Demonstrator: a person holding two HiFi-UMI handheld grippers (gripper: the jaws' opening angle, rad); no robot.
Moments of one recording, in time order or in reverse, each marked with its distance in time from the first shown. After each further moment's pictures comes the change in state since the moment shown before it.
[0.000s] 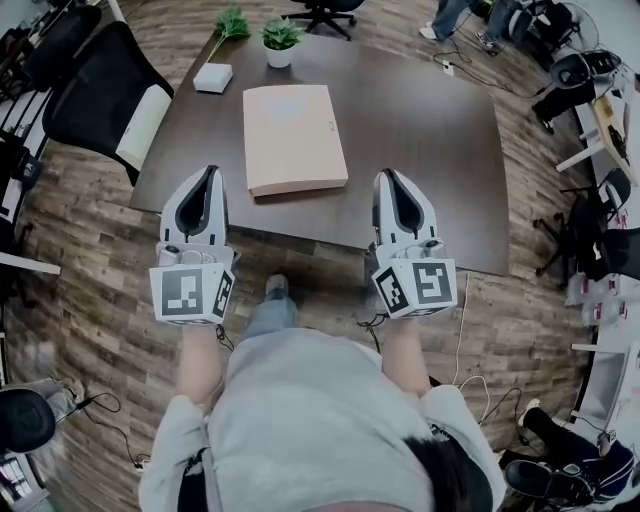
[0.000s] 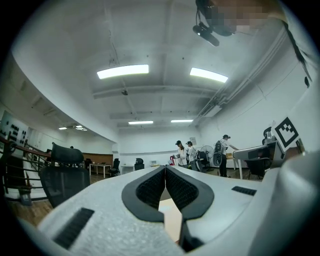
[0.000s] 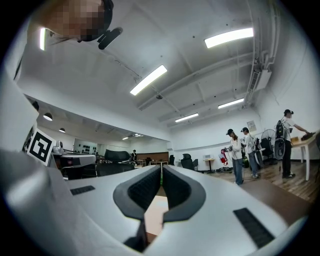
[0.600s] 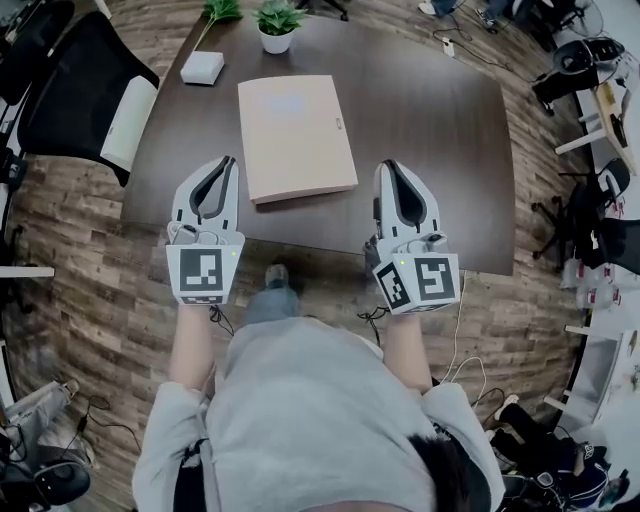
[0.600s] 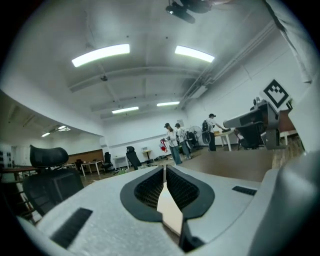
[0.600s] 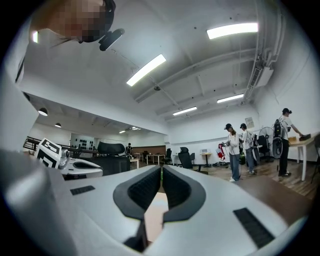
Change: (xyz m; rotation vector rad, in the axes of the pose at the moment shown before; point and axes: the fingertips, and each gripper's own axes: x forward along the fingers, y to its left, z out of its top) left arm 0.082 0.026 -0.082 0.170 0.190 -0.143; right arm 0.074 -0.004 -0.031 -0.005 0.083 -0.034
